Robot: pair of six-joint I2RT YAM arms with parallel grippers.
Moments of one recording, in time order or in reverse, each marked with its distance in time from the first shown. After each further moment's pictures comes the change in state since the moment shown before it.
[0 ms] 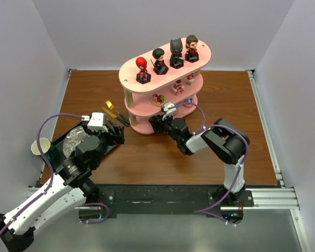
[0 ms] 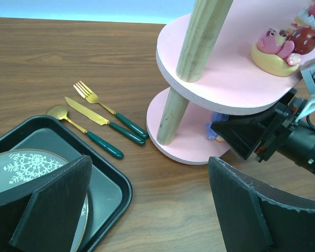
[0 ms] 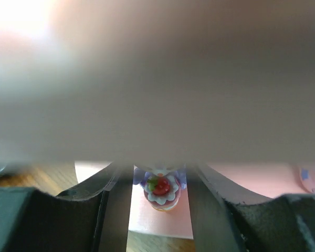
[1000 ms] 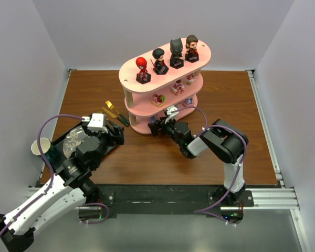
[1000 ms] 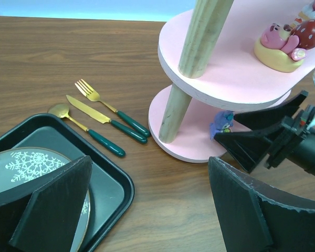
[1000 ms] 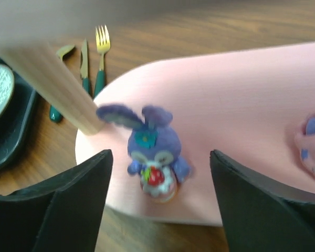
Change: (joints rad) left arm 0.000 -0.012 -0.016 0.000 -0.002 0.007; right arm 0.000 0.020 -0.066 0.110 -0.007 0.016
